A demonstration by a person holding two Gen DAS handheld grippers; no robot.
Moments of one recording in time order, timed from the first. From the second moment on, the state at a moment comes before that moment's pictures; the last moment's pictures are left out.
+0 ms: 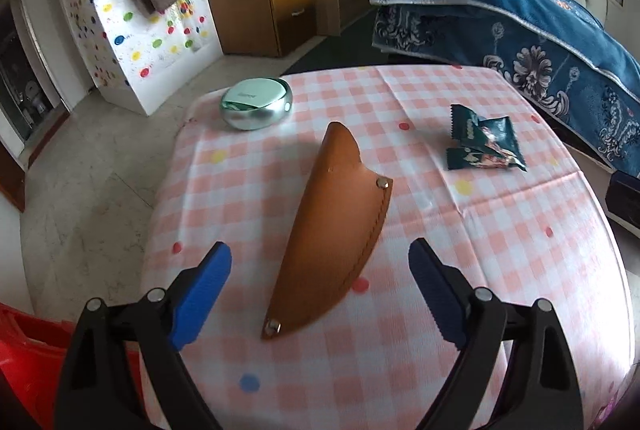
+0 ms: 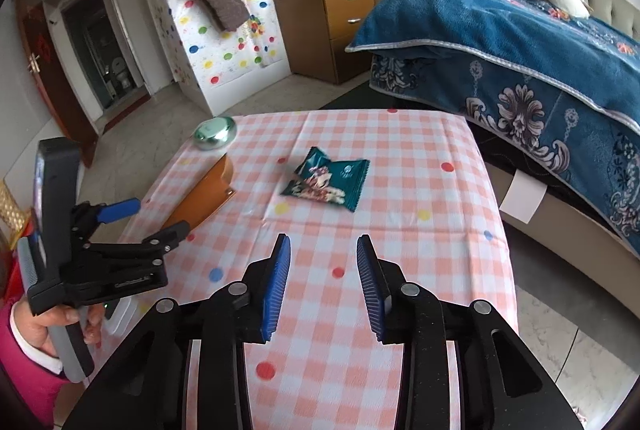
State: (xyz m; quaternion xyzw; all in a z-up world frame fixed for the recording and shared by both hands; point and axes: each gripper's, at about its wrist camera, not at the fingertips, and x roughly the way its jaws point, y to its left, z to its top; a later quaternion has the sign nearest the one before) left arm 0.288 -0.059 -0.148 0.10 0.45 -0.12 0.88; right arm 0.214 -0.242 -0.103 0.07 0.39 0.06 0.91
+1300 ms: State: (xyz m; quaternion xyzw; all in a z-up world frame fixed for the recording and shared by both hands) left arm 0.265 -0.055 -0.125 0.04 0.42 -0.15 0.90; right arm 0.329 -0.246 -0.157 0.08 0.44 0.05 0.89
